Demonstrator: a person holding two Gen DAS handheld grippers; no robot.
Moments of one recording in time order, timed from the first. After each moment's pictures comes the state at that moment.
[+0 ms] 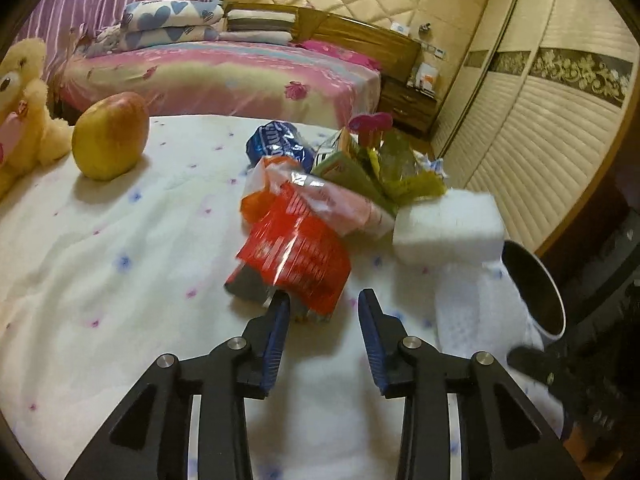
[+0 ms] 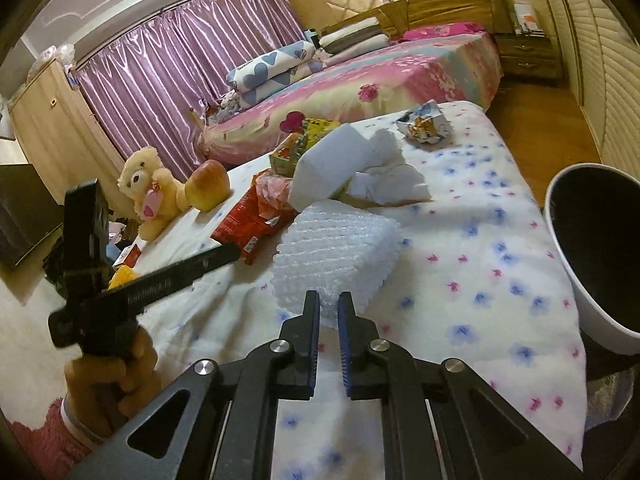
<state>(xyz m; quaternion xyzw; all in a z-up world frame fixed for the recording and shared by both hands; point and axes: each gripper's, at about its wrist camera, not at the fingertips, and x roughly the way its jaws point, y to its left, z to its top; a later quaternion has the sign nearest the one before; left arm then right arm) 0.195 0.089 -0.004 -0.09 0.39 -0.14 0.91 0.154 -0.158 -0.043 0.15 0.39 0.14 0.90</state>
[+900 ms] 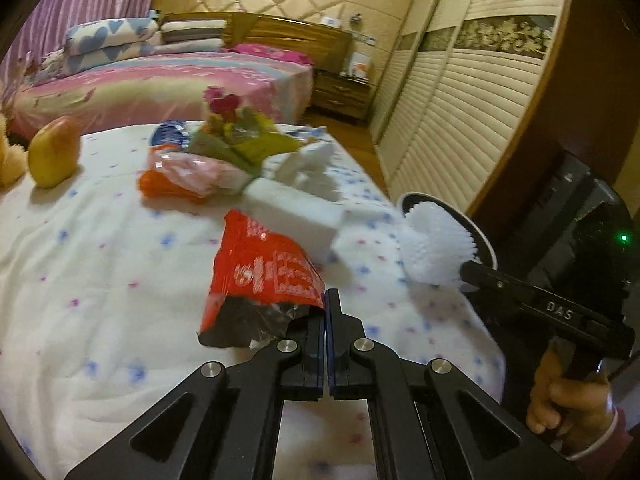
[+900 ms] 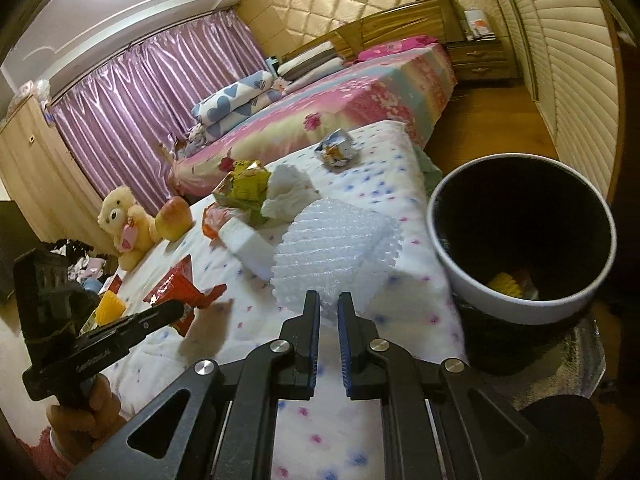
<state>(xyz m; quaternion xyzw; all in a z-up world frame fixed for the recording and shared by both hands) 0.119 0.040 0.011 -0.05 0.37 -0.26 0.89 0.107 -0.235 -0.031 0.19 0.36 0.07 0.91</state>
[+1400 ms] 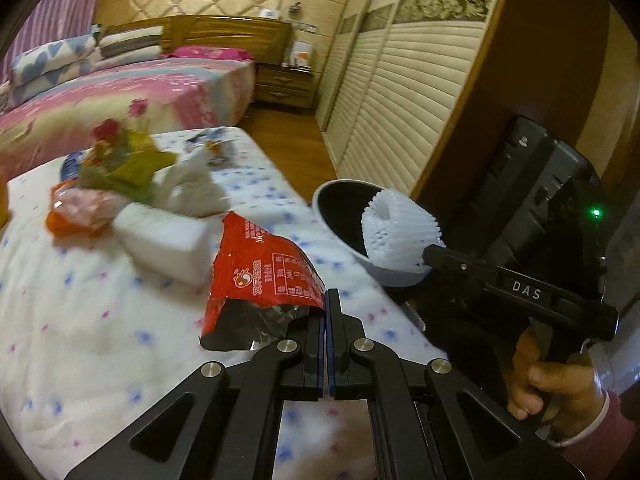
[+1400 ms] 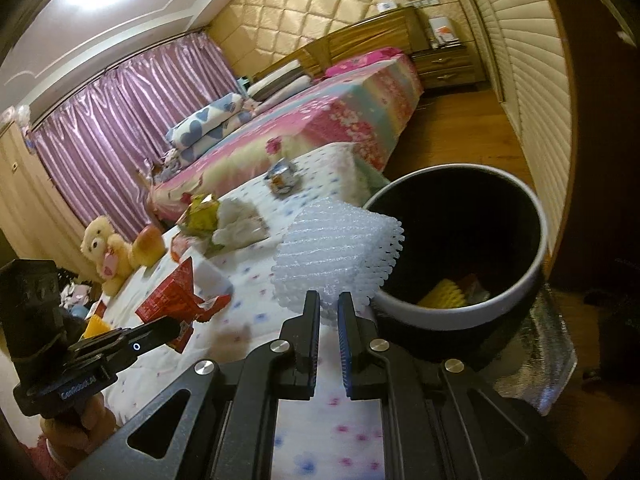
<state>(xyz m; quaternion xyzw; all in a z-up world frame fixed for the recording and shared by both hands) 0.131 -0.039 0.013 -0.01 0.37 -0.34 0.87 0.087 -0.292 -0.025 0.20 0.35 0.02 0.92</state>
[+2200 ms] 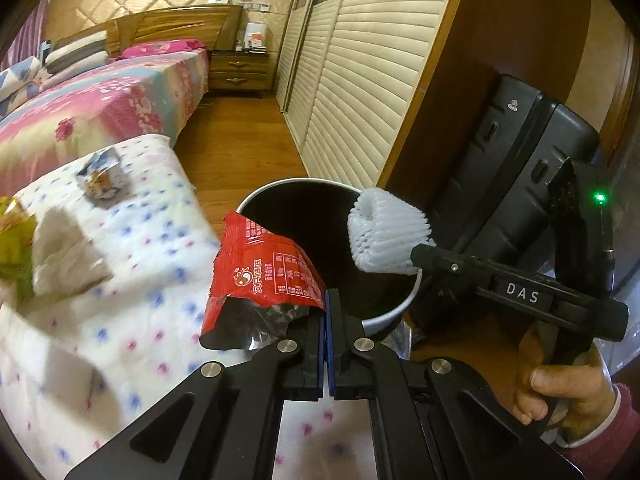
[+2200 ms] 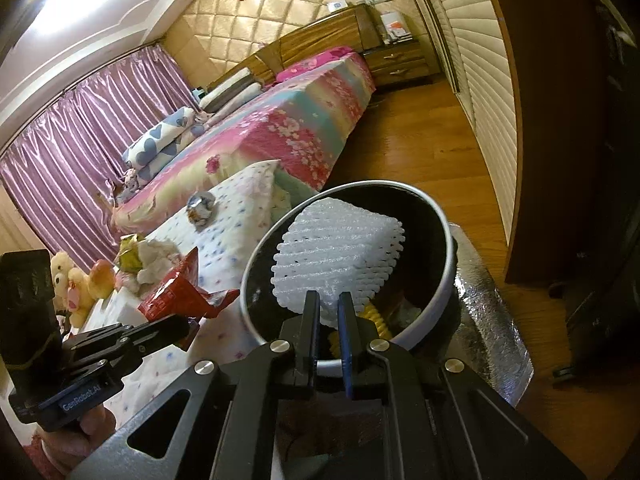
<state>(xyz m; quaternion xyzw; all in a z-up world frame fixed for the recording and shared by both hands) 0.209 -0.163 -0.013 0.04 0.39 -0.38 0.84 0.100 -0.376 -0.039 0.22 0.36 -0.05 0.90</state>
